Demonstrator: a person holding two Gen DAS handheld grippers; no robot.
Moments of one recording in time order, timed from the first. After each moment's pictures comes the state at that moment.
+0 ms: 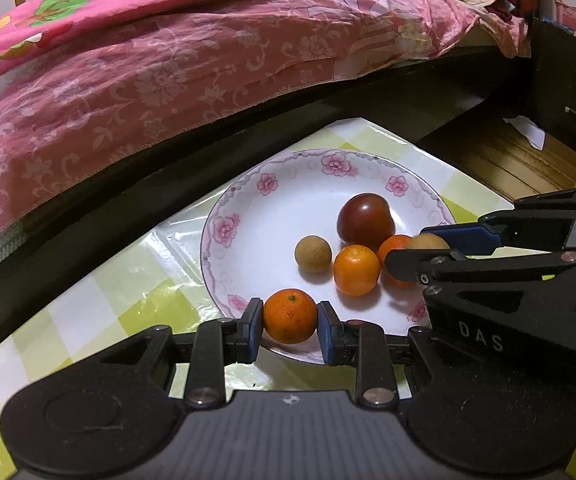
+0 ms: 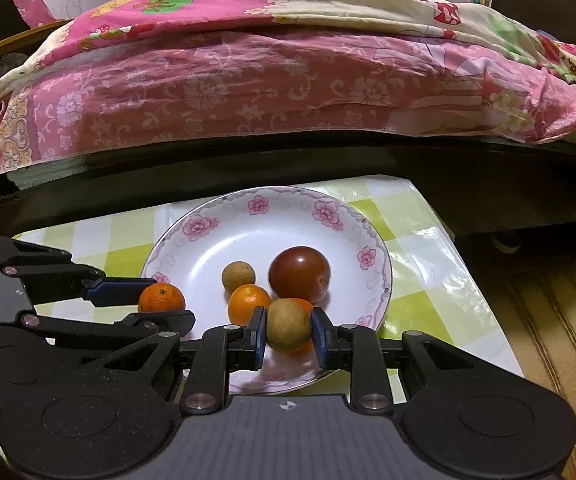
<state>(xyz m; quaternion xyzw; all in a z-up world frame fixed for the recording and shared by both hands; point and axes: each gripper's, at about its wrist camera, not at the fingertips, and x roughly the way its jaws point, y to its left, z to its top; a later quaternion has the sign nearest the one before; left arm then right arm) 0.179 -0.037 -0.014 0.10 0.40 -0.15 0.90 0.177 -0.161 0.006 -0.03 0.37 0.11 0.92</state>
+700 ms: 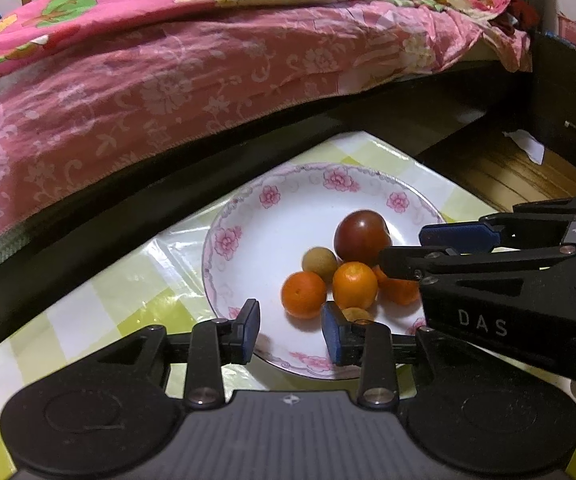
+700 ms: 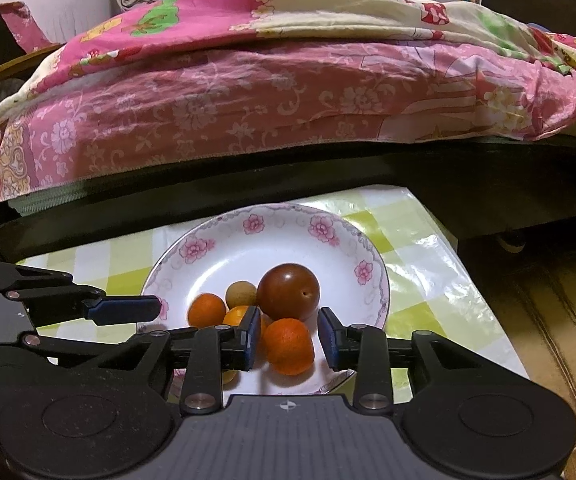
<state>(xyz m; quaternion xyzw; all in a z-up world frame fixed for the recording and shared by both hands) 0.179 -0.033 -0.005 0.09 0.39 -0.15 0.91 0.183 -0.170 0.008 0.01 0.36 0.11 0.93</state>
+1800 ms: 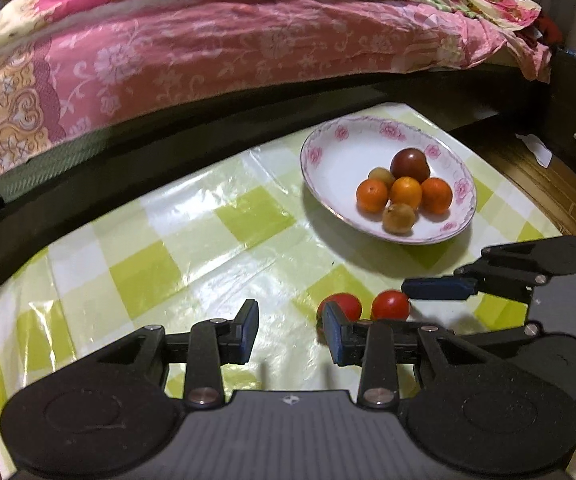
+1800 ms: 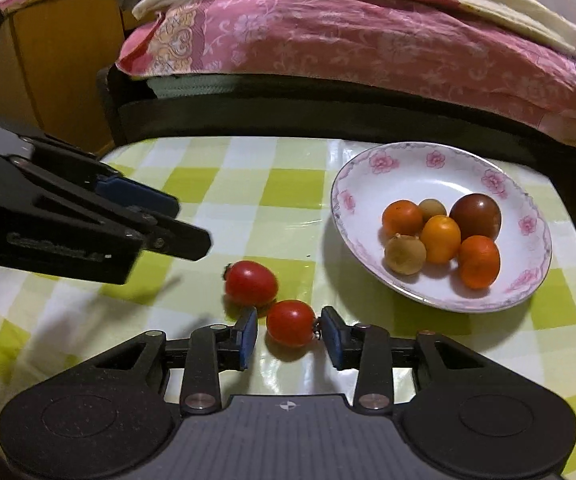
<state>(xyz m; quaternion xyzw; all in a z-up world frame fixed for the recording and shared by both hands) 0.109 0.056 0.001 0.04 0.43 -0.12 0.89 0.117 -0.097 -0.016 -0.09 0.39 0.27 0.88</state>
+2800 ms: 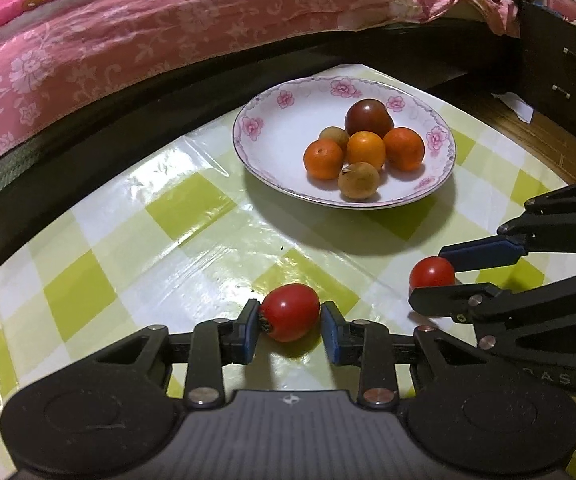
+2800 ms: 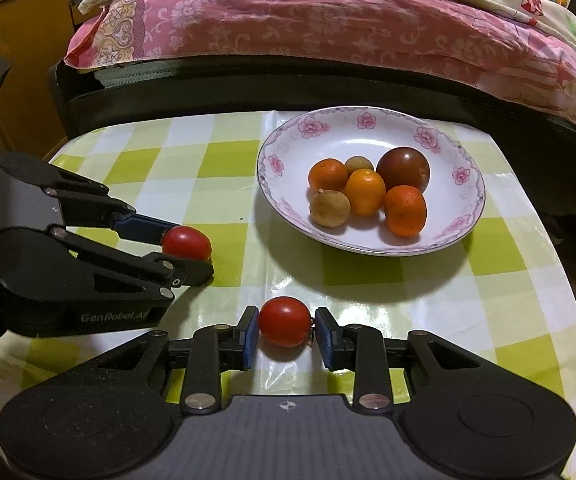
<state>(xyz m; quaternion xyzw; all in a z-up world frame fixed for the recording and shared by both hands) 0.117 0.012 -0.038 0.10 0.43 -0.16 0.89 0.111 -0.129 -0.013 -0.09 0.42 0.20 0.88</state>
